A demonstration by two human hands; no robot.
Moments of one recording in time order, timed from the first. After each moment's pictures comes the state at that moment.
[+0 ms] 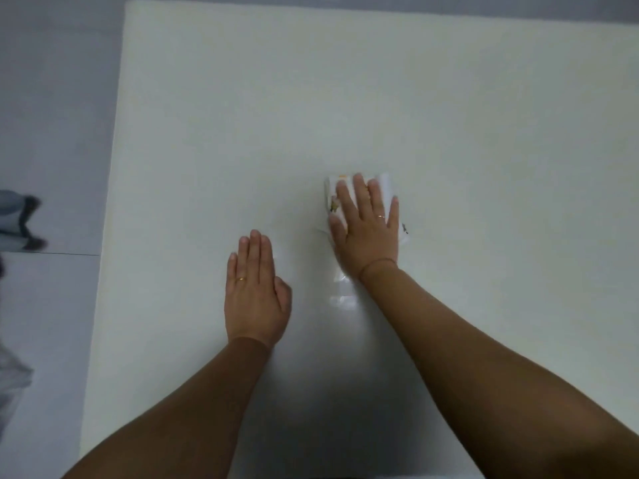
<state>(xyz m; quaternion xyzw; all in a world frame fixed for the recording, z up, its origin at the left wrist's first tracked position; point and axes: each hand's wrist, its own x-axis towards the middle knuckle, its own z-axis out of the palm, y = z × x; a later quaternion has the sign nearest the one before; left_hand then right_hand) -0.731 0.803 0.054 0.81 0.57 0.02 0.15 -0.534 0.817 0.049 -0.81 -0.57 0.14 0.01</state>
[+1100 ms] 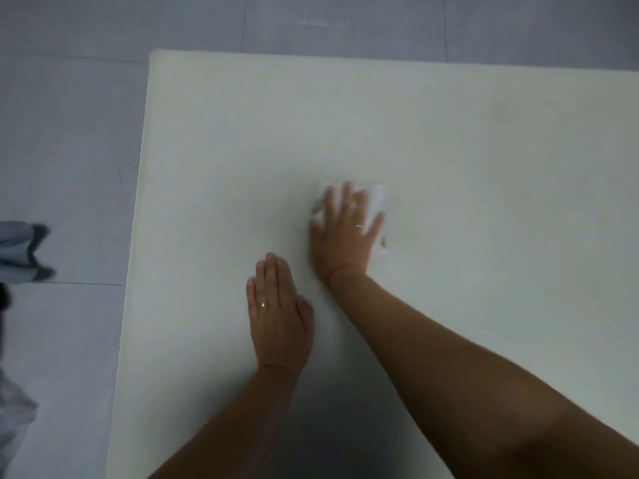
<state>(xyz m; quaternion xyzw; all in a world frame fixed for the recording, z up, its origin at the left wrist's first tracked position) -0.711 0.843 0.070 0.78 0.60 0.08 0.16 -0.582 0.913 0.054 -0.86 -0.49 0.16 0.01</state>
